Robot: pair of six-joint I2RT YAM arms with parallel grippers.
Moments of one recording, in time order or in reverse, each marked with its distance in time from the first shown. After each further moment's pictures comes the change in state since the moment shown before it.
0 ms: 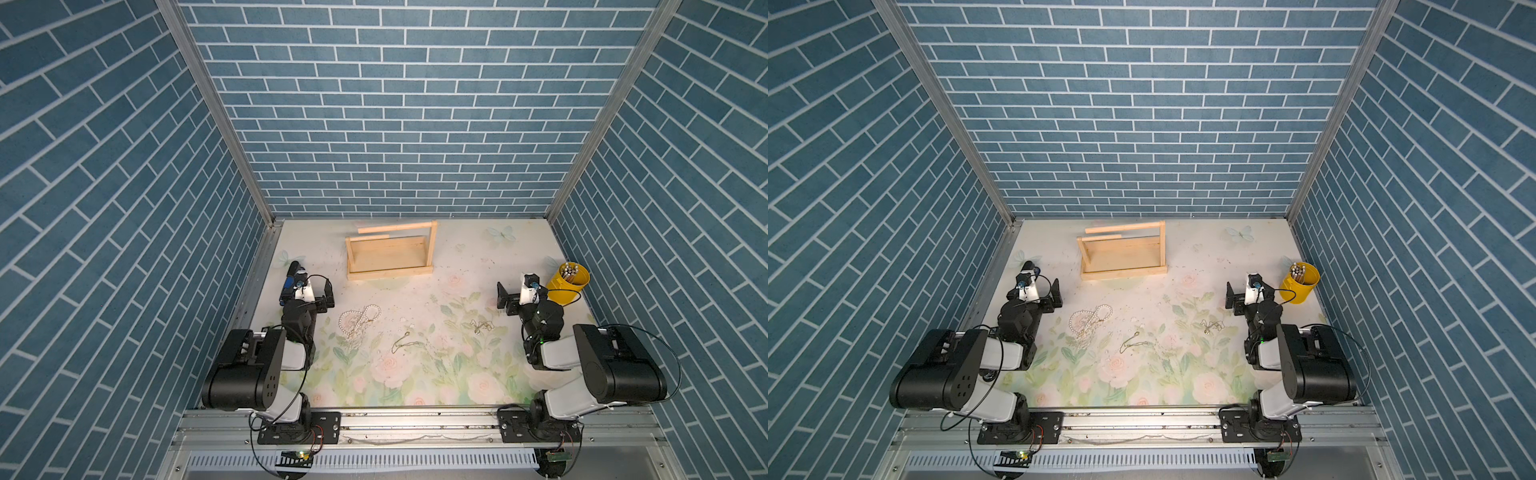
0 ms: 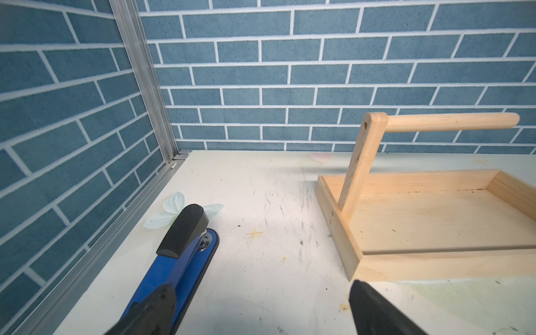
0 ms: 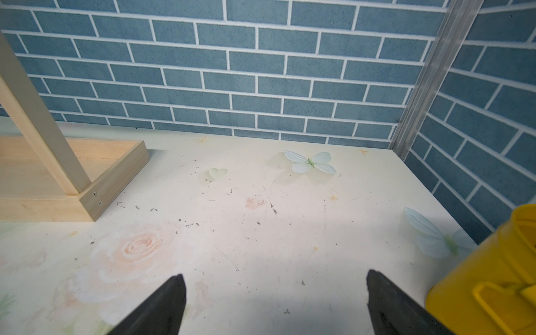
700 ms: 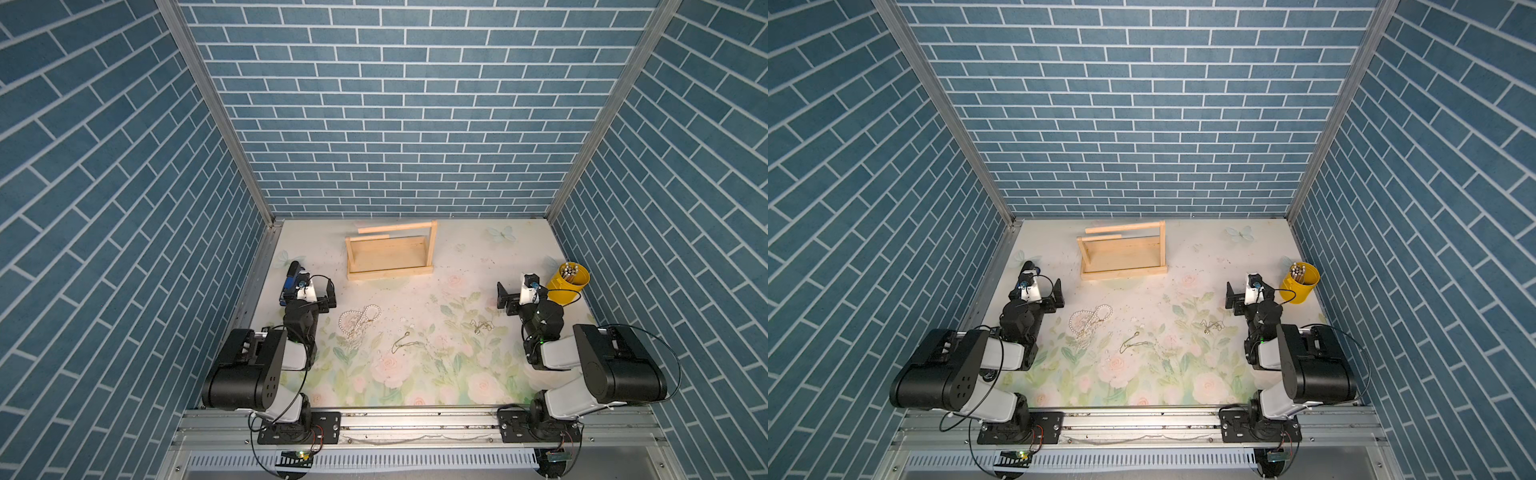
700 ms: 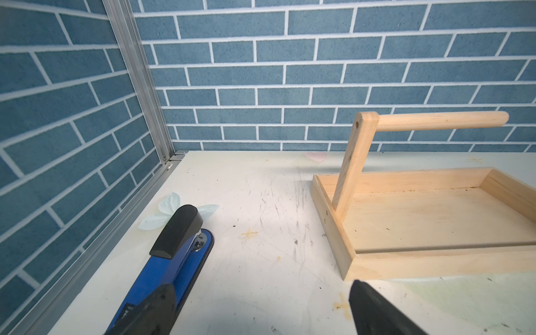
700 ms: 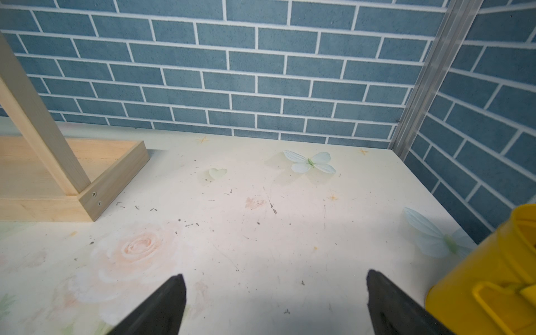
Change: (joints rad) left arm -0.027 0.000 0.000 0.000 -0.022 0.002; right arm 0.002 0.000 0.000 0.000 0.003 0.000
